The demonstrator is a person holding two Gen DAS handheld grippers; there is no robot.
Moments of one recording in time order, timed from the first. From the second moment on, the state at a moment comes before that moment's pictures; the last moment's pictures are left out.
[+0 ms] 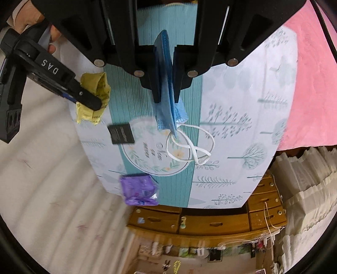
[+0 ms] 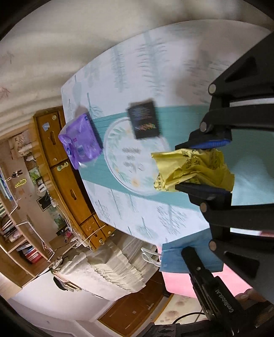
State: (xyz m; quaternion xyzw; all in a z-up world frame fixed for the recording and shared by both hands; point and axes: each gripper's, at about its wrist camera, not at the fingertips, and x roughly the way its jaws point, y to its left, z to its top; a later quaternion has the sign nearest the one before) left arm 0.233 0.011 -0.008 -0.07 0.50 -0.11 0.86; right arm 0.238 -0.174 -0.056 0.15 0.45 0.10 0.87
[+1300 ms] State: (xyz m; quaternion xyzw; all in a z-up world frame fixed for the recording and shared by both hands) left arm 0.024 -0.014 -0.232 0.01 0.60 -0.16 0.78; right arm 0.020 -0.155 -0.285 0.18 0.60 0.02 0.78
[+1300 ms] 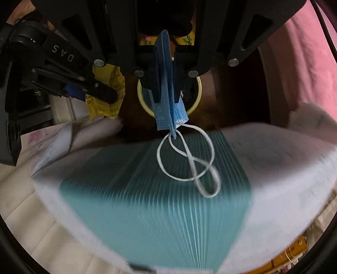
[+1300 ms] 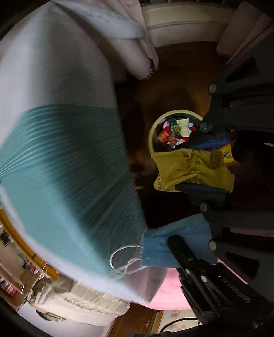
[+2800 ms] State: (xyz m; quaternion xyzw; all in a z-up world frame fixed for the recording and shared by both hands) left arm 0.039 -0.013 -0.353 0.02 0.61 -0.05 0.79; right arm 0.021 -0.184 -0.422 0.21 0.61 -0.01 0.76
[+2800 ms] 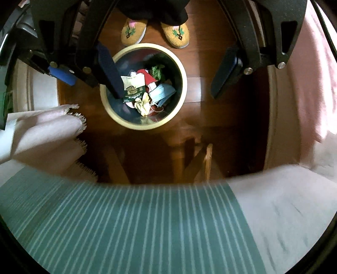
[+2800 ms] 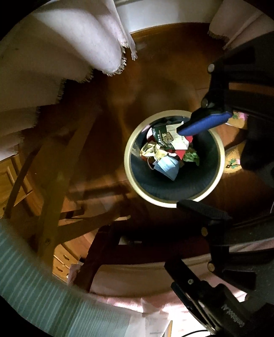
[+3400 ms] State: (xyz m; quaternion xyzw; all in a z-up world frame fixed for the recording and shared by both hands) left arm 0.050 0.025 -0.100 0.00 0.53 -0.08 0.85; right arm 0.005 -0.158 -0.188 0.20 0.55 0.00 0.81
